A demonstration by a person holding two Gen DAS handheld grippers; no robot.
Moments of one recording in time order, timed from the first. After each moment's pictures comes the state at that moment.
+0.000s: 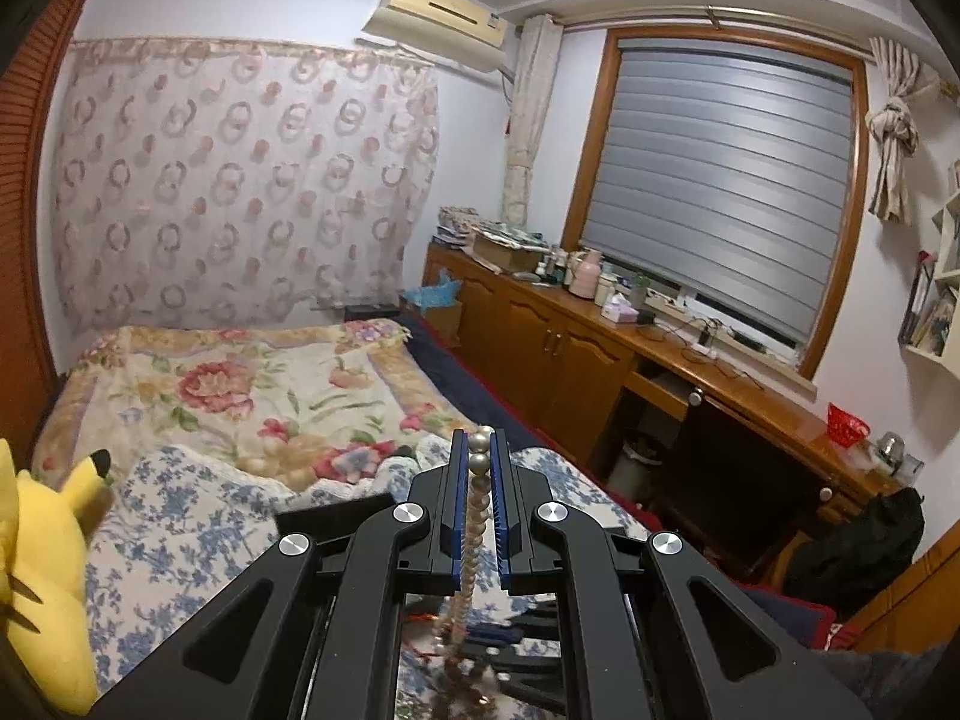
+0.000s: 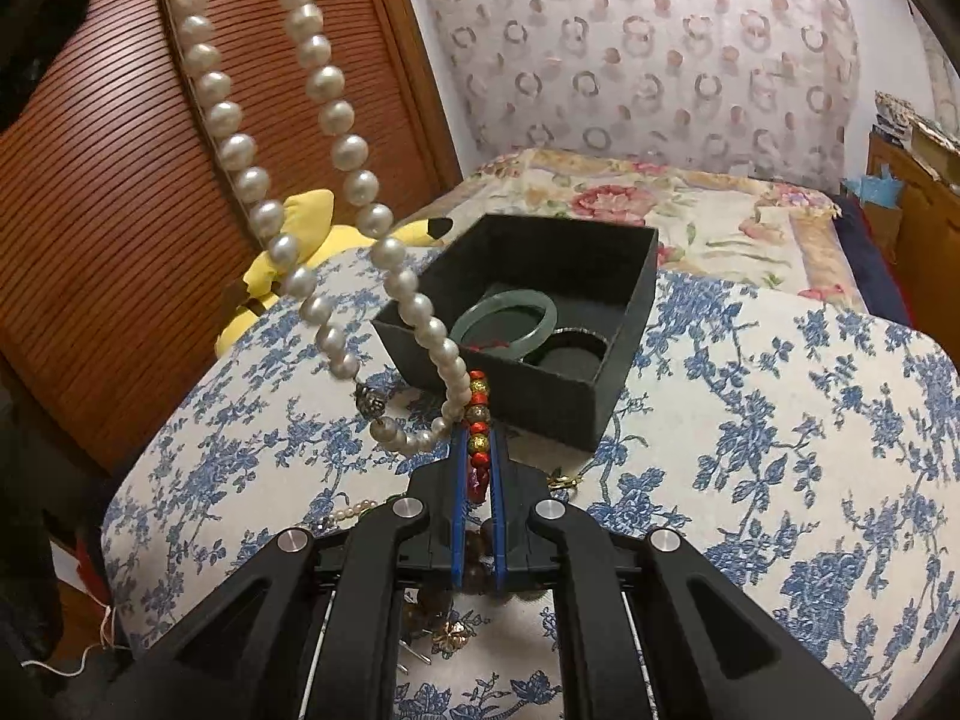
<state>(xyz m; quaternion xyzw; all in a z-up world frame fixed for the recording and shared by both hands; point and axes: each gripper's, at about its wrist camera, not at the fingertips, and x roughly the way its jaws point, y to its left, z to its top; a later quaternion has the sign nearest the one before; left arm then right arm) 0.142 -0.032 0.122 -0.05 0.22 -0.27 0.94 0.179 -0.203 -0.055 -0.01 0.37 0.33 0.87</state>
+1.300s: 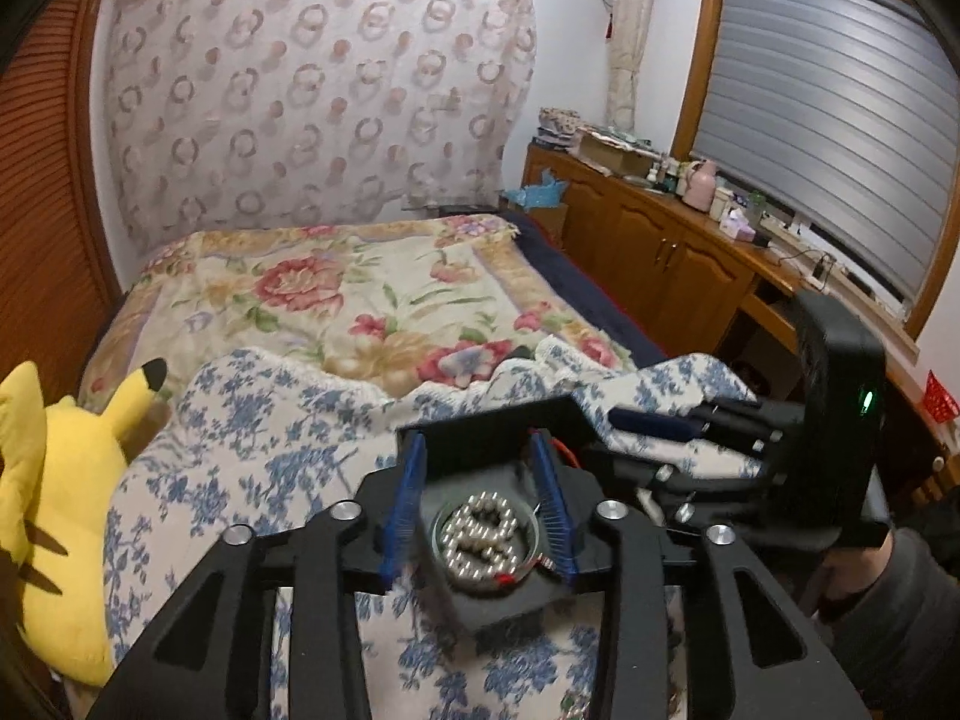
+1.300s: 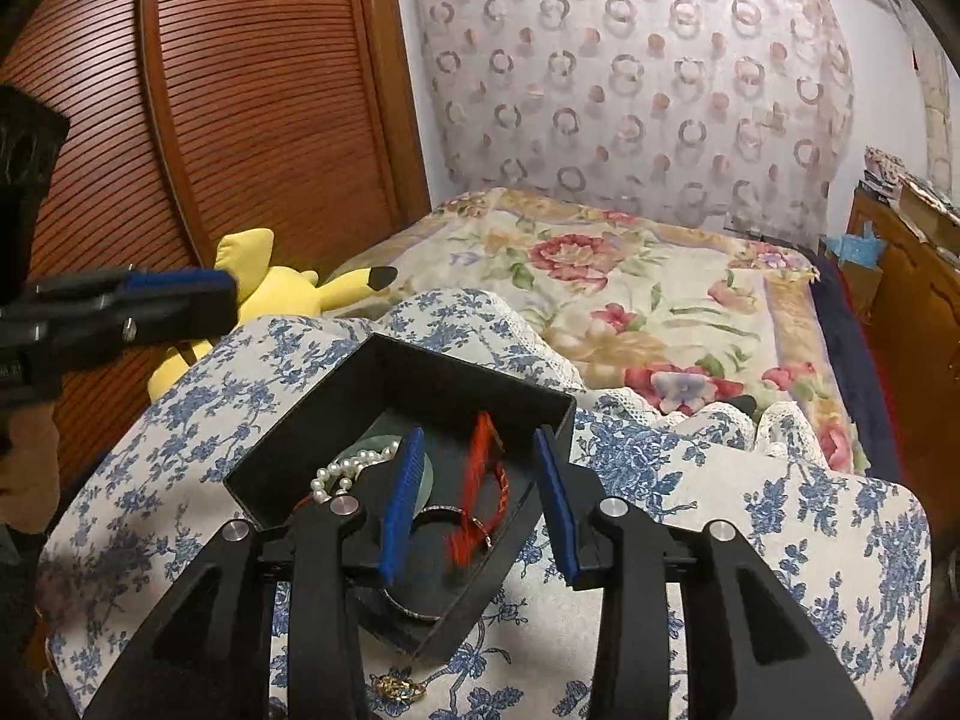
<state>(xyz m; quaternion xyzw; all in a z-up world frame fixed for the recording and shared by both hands) 0.236 0.003 0.007 -0.01 0.34 -0.16 0.93 0.281 -0.196 -0.037 -0.05 0.34 0.30 0.89</state>
